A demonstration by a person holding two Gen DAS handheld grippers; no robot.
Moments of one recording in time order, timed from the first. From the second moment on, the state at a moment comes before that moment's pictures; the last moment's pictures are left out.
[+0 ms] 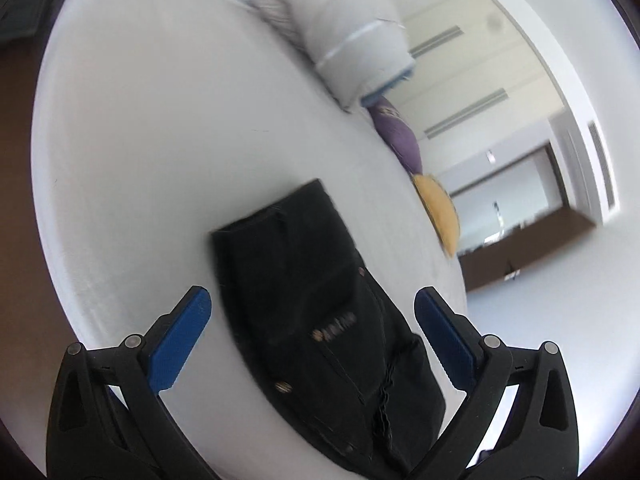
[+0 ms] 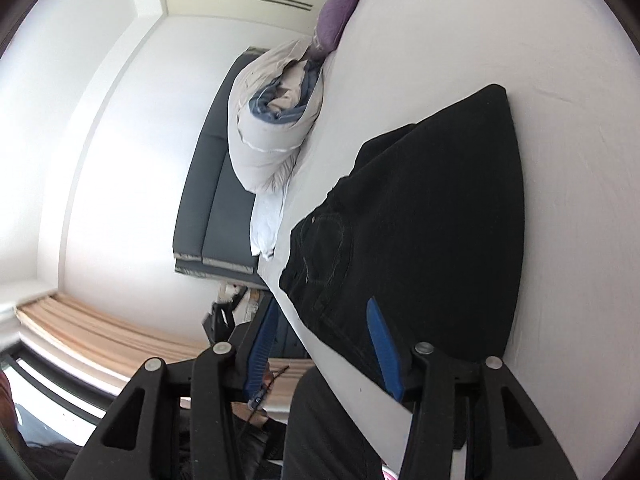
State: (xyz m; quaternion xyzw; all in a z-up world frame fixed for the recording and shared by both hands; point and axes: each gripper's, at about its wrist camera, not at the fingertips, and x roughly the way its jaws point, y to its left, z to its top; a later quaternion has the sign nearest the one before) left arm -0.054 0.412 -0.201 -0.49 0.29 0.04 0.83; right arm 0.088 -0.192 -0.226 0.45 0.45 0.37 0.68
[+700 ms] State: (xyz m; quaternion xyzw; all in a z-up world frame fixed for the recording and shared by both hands) left arm 0.011 0.443 -0.256 -0.56 0.34 -0.02 0.75; right arm 0.101 -0.193 -0.259 0.49 0.48 0.34 0.65
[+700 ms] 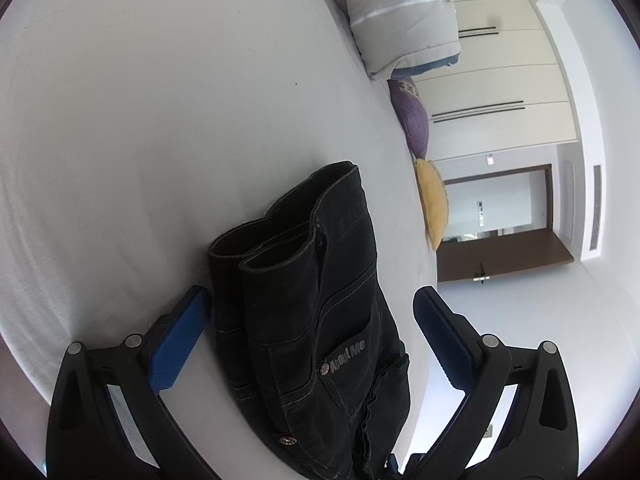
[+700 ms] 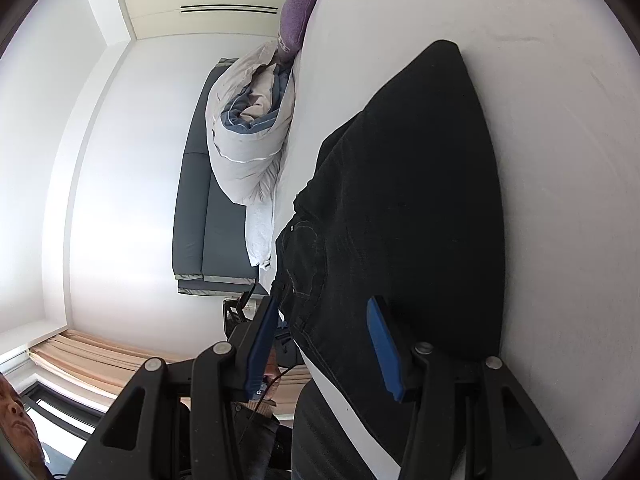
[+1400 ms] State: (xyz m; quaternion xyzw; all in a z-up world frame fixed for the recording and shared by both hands) left arm 0.030 0.430 -0.223 -0.48 0.38 0.05 0.79; right arm 0.105 -0.189 -0.272 0.43 0.54 0.28 0.67
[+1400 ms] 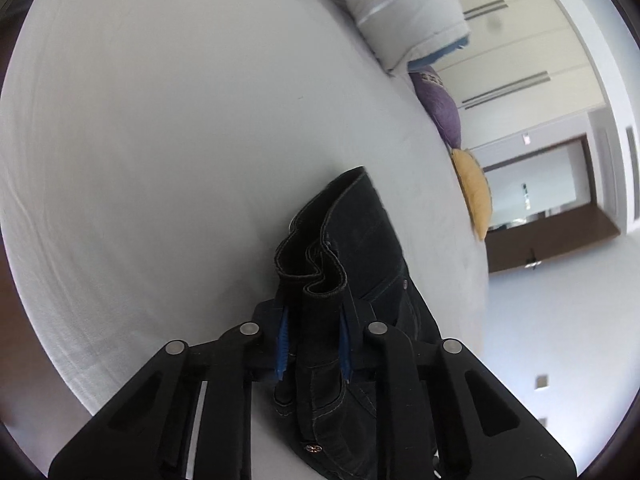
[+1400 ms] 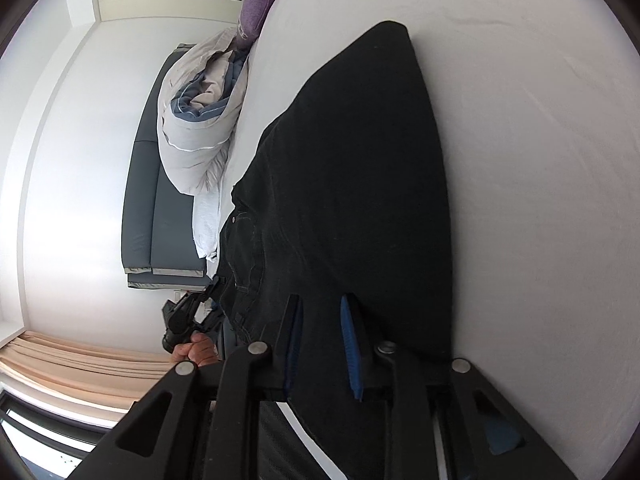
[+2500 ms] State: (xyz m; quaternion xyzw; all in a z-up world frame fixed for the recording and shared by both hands) left arm -0.023 -0.018 -0.169 0.18 0.37 -0.17 0.90; right arm 0.115 -0.217 -0.240 0.48 0.49 0.32 0.65
